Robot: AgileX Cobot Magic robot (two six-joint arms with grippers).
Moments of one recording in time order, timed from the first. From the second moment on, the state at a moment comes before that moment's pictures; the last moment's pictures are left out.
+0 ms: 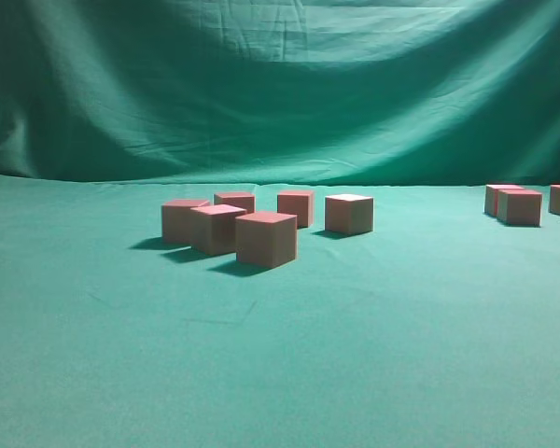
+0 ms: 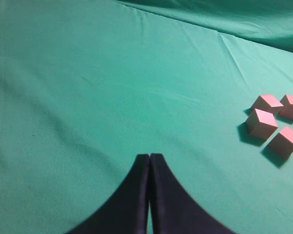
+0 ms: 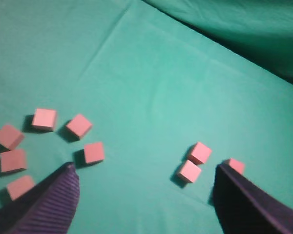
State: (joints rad) left arm -0.01 -0.01 0.02 -0.19 0.36 -0.08; right arm 0.59 1.52 -1.77 -0.30 1.25 0.10
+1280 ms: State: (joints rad) left arm -0.01 -0.01 0.02 -0.19 0.36 -0.08; right arm 0.12 1.59 -1.20 -0.02 0.82 0.25
